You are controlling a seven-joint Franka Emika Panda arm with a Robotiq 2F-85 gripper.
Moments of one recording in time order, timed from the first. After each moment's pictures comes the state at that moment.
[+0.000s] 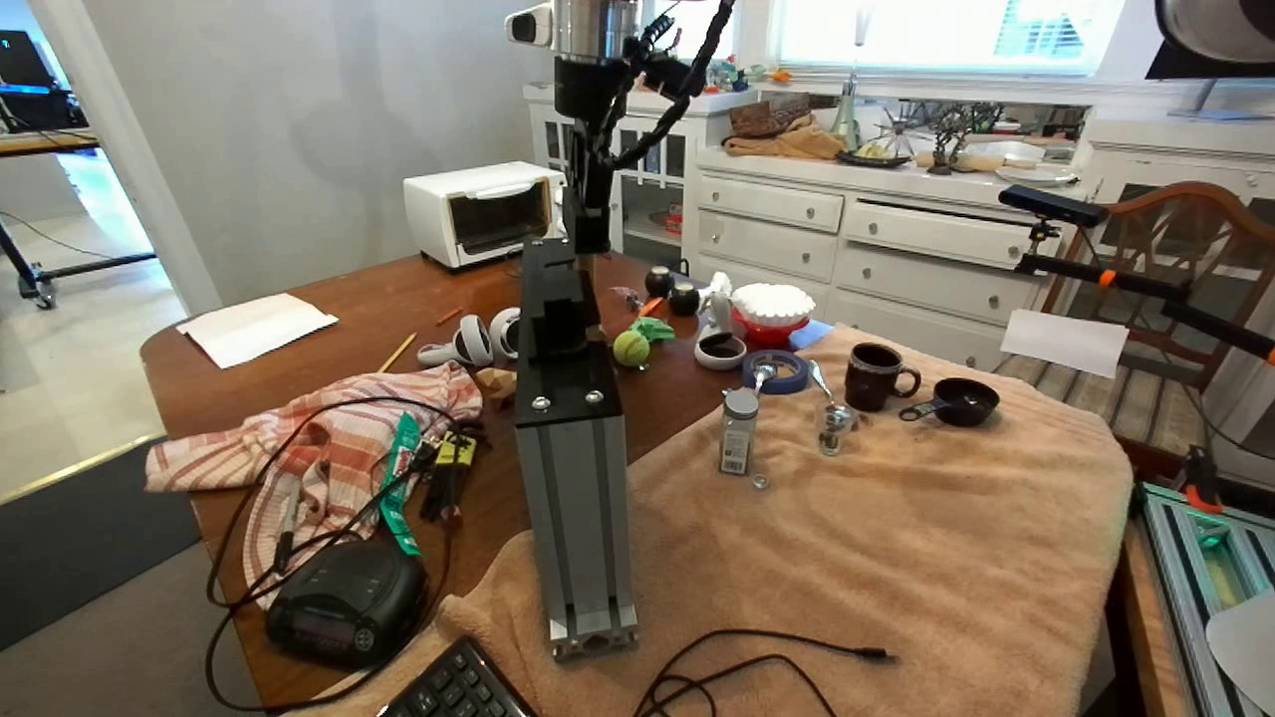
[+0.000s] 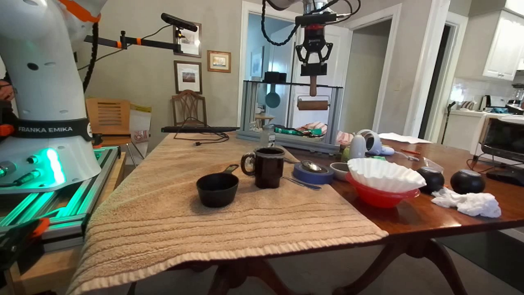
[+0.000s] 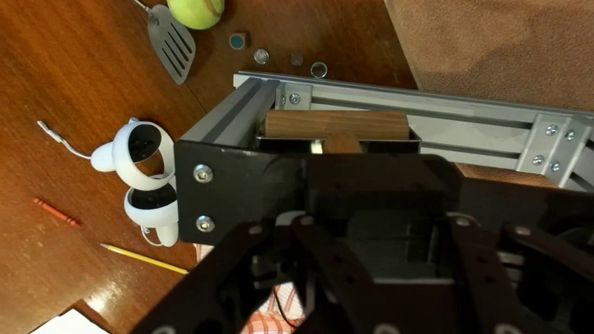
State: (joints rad) arm 0.02 0.60 0.08 -1.08 -0.09 1.81 -0.73
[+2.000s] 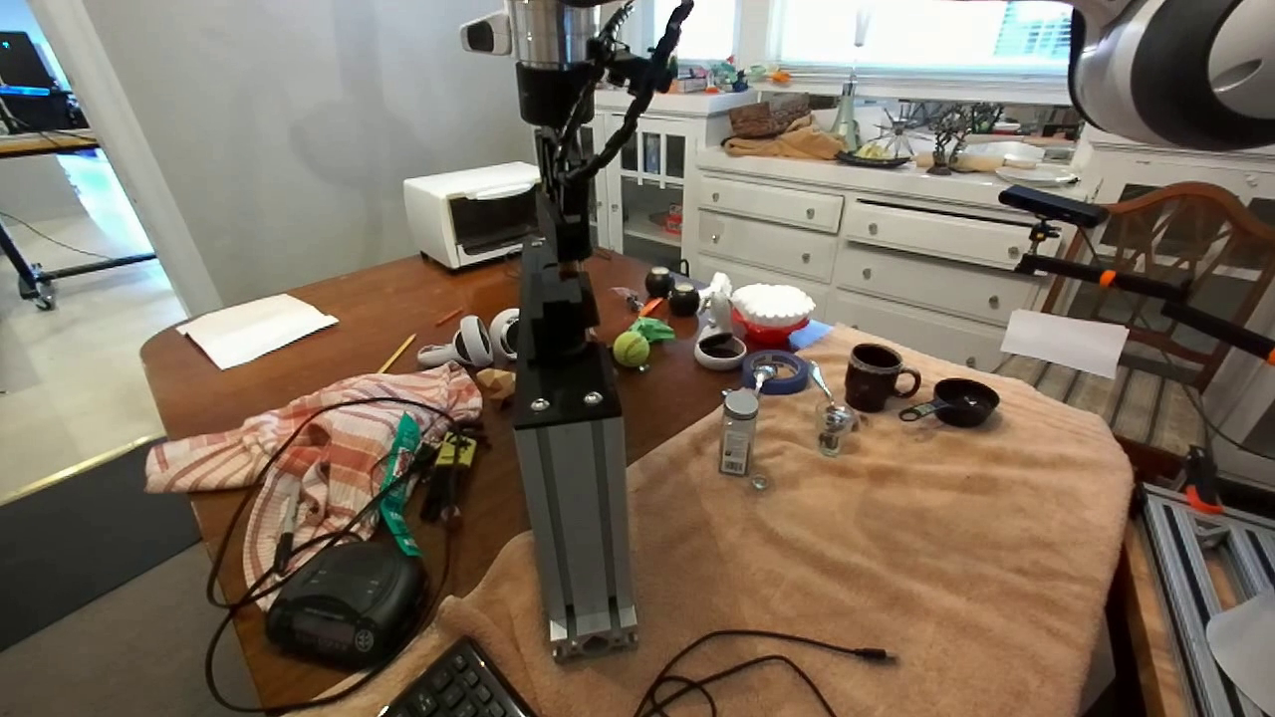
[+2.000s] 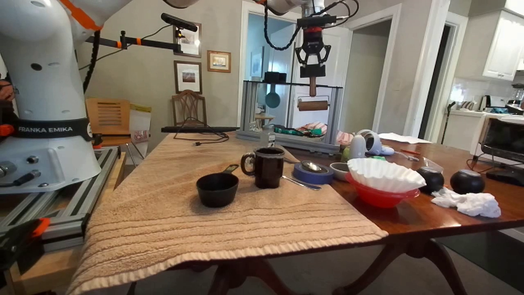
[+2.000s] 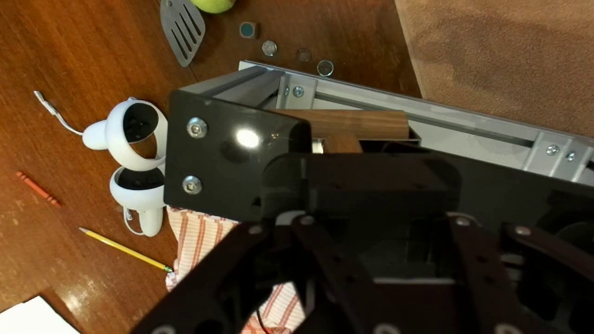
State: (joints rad) arm 0.08 0.79 0.09 -0.76 -0.17 1.64 -0.78
